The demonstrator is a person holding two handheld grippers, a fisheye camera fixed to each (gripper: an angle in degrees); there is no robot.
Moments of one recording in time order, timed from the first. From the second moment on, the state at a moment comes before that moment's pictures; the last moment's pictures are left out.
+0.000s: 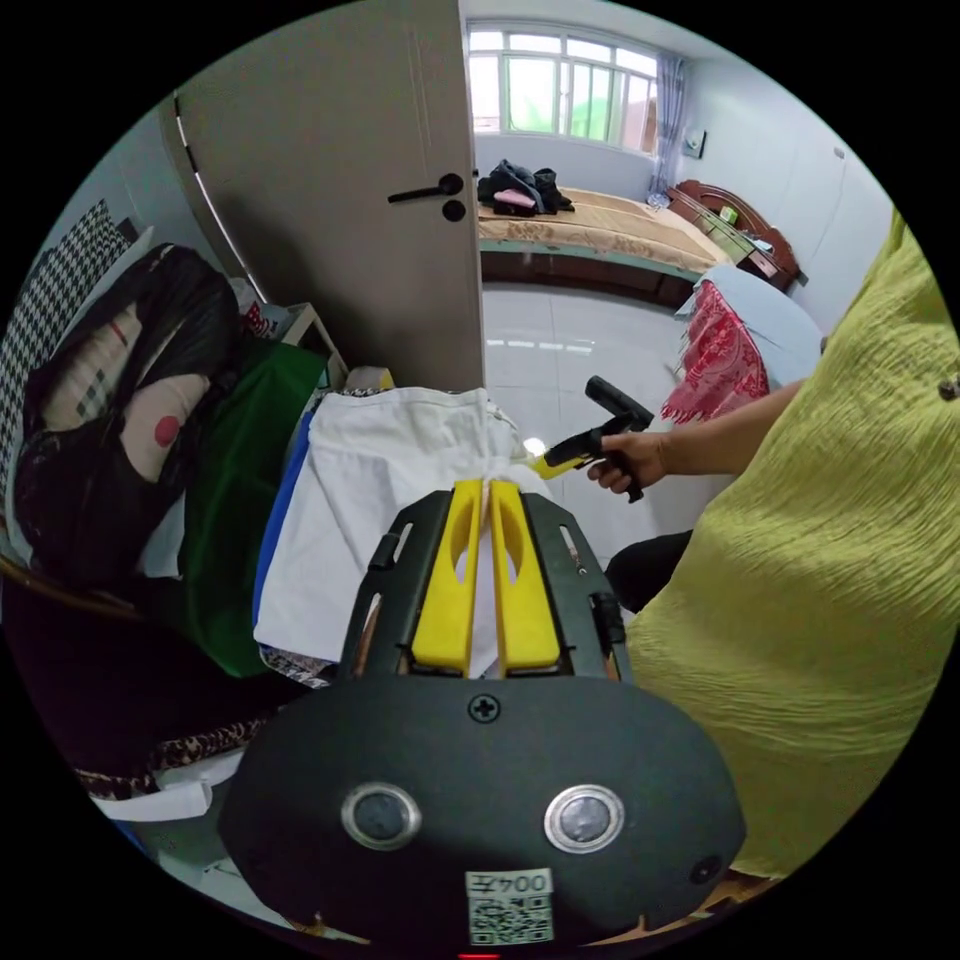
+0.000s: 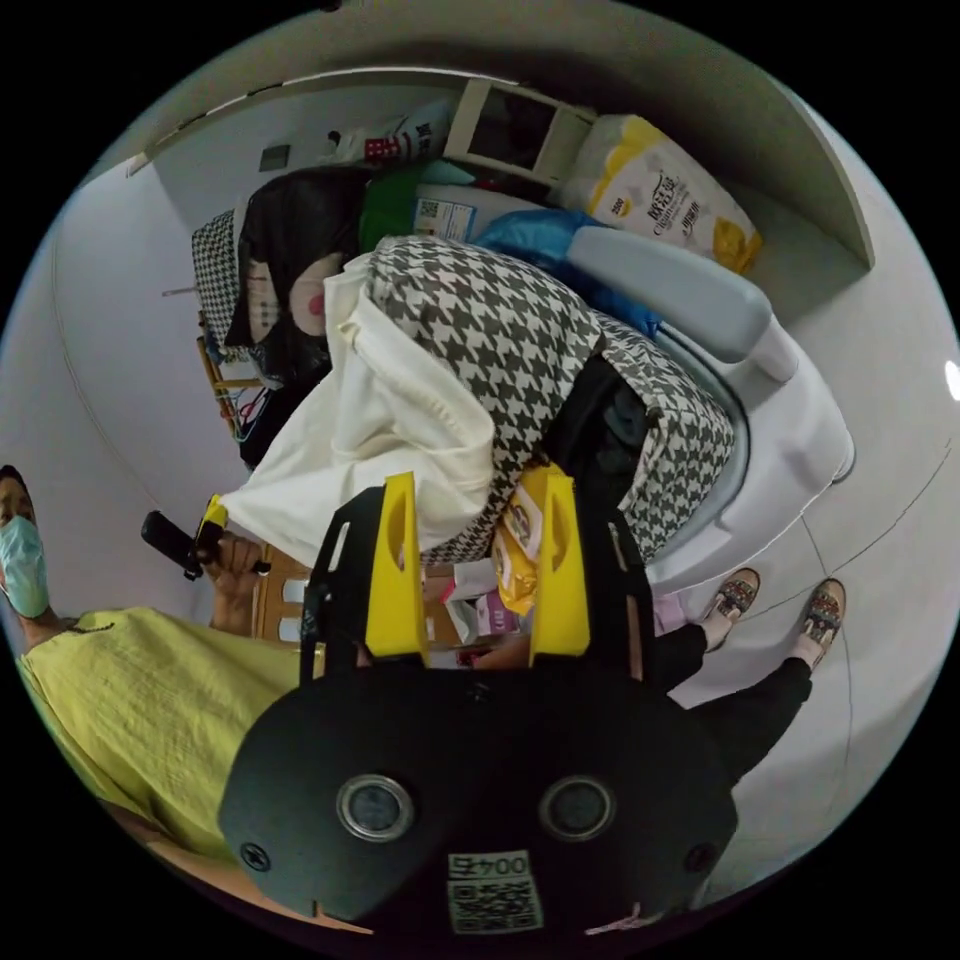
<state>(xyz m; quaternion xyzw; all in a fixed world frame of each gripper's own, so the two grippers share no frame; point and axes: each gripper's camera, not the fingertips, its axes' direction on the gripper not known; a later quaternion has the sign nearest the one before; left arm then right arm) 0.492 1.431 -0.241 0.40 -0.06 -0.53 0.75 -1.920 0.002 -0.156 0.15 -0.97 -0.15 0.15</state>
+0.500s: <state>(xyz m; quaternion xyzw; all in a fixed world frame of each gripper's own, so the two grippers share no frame) 0.564 1.592 -0.288 0.40 -0.10 -0.61 0.68 -1.899 -0.028 -0.143 0.16 -0.97 -0.17 -0.05</state>
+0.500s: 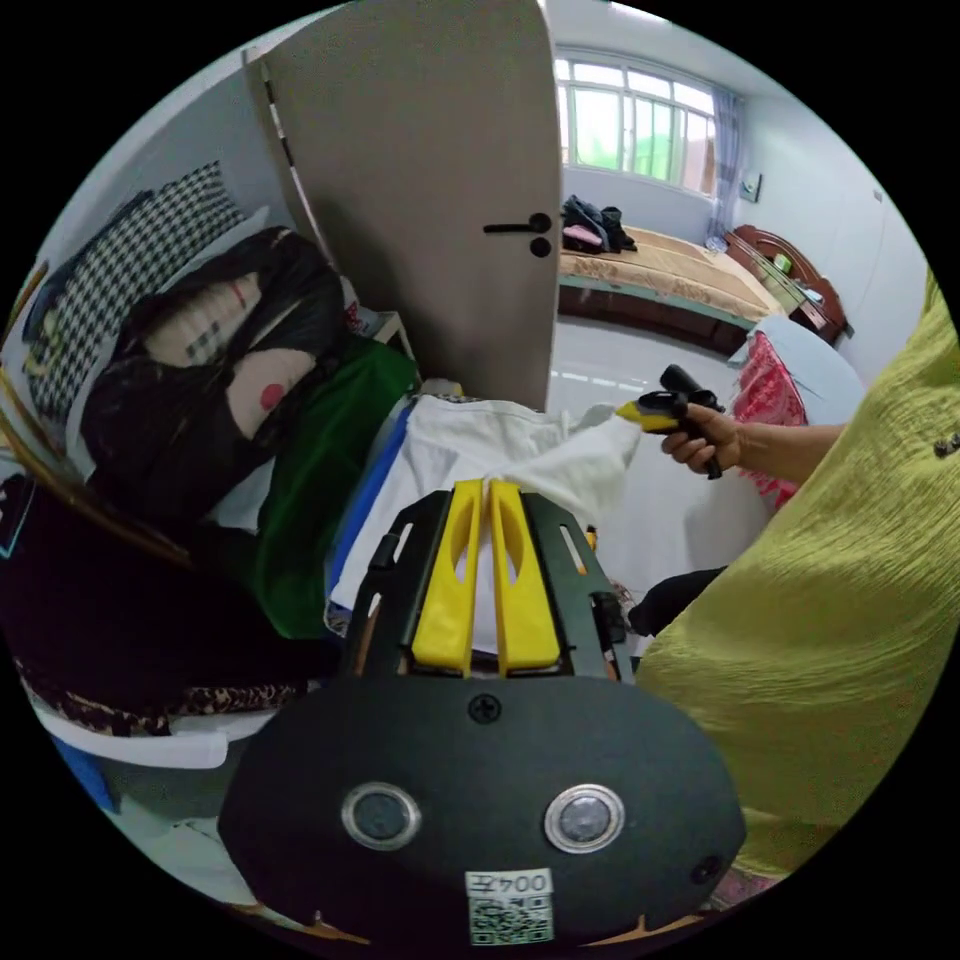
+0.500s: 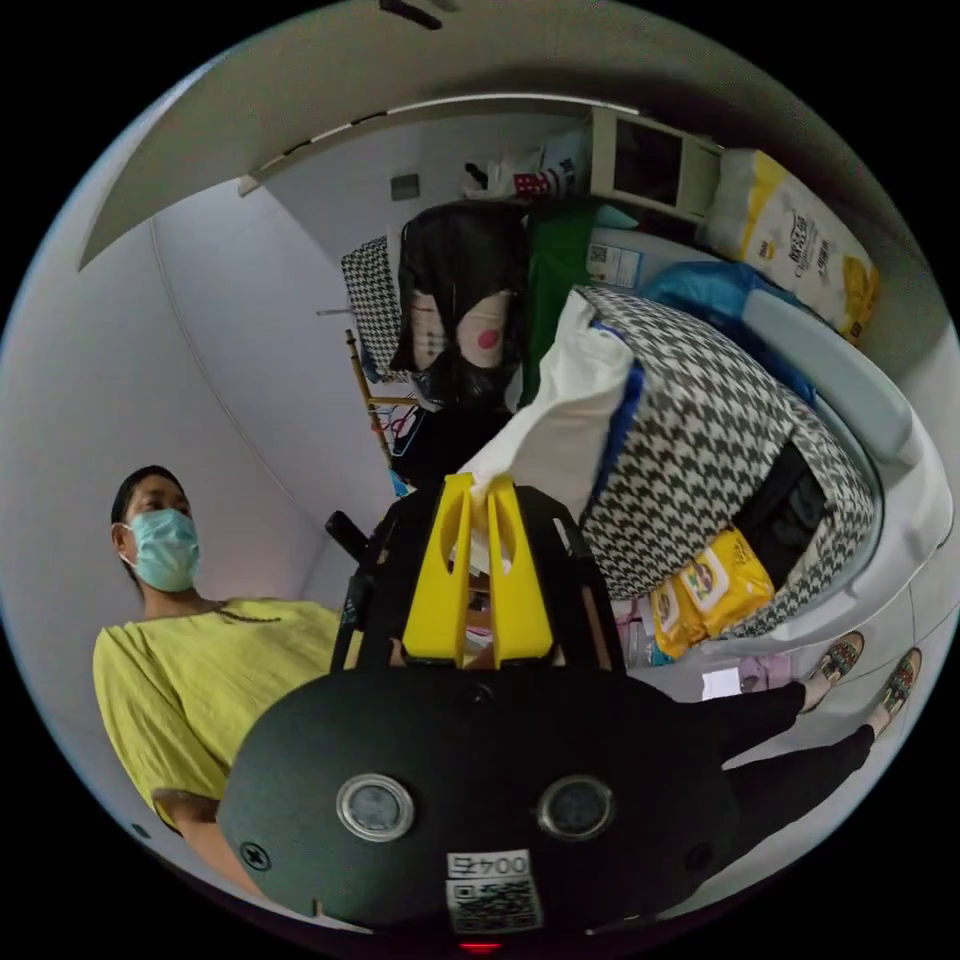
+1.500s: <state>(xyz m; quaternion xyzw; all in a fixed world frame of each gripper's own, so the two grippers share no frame) 0.621 1.859 -0.141 0.47 0.09 -0.75 0.46 -2.006 -0.076 -0.429 0.16 -0.92 -0.28 0.23</state>
